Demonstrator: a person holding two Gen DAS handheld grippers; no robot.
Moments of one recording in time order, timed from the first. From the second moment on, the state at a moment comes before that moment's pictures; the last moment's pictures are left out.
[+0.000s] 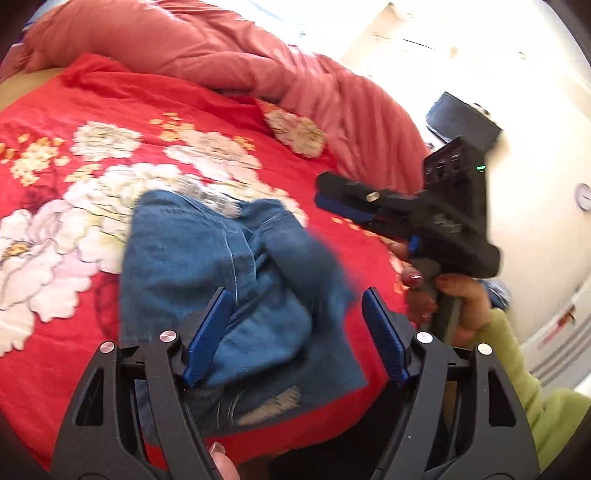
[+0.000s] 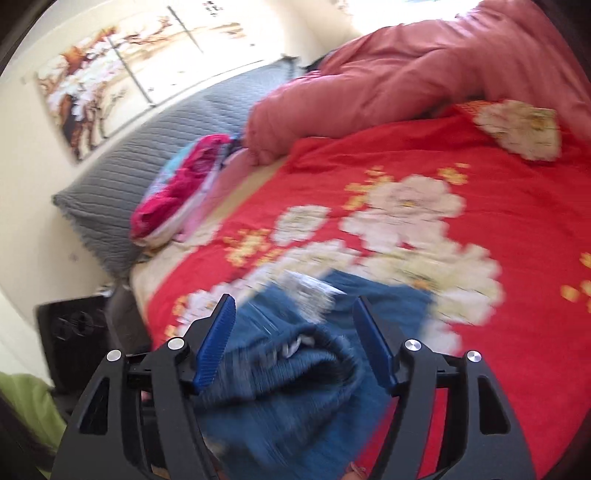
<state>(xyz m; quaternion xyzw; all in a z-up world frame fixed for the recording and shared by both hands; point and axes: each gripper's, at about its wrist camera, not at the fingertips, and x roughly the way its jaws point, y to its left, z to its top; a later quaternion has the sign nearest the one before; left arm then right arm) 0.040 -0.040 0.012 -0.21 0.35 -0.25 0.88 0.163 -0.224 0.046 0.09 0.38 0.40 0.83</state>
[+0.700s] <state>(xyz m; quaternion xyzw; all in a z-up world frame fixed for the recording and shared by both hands) 0.022 -0.054 -0.007 -0.15 0.39 -0.26 0.87 0.124 -0.217 -0.007 0.02 0.45 0.32 0.83</state>
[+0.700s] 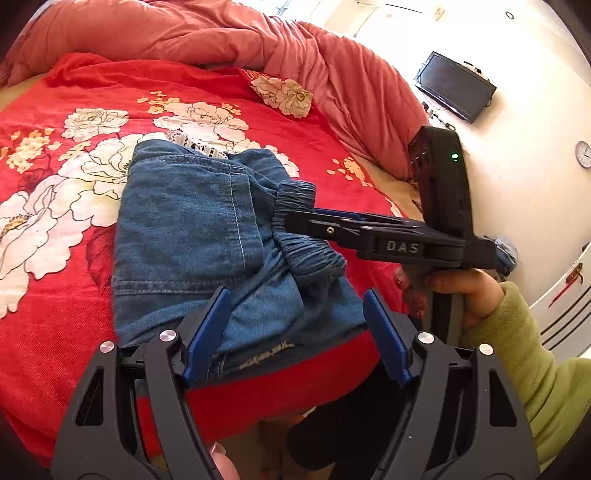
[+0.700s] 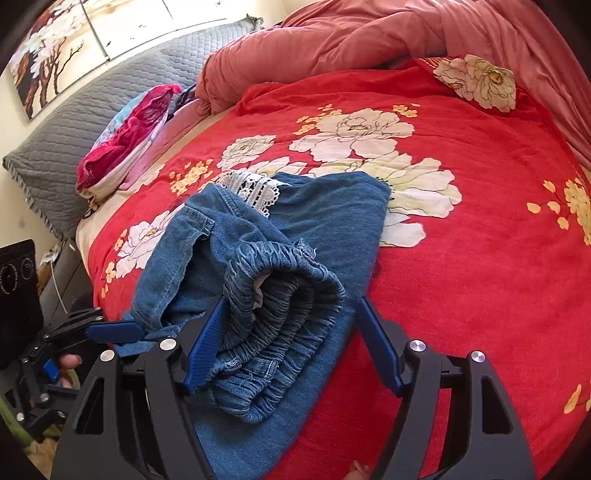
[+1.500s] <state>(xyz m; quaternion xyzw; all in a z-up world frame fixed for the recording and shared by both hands) 0.089 0.007 0.013 -0.10 0.40 -0.16 0.90 -0.005 -0.134 0.037 -0.22 0.30 0.41 0.83</state>
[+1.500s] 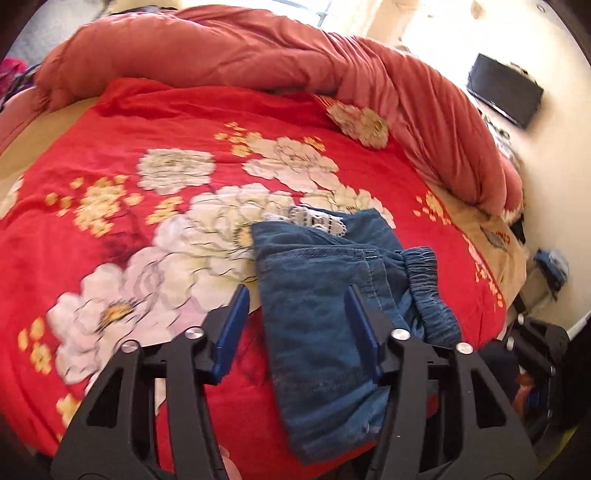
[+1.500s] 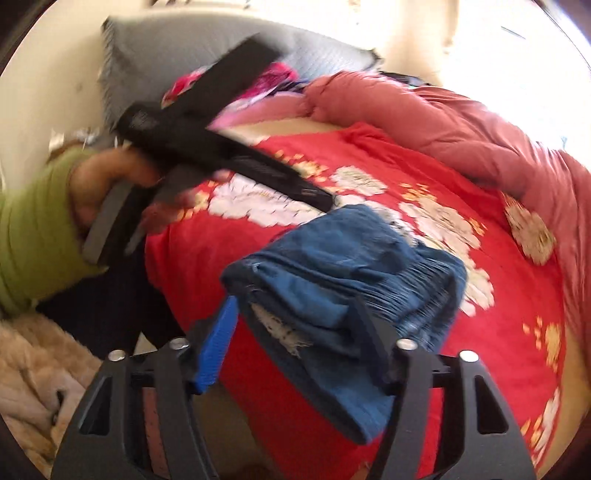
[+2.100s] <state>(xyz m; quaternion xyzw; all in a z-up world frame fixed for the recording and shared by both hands) 0.134 -0.014 -0.024 -0.08 0.43 -0.19 0.88 0.006 -0.121 -0.005 -0.22 0.37 0.42 0.80</state>
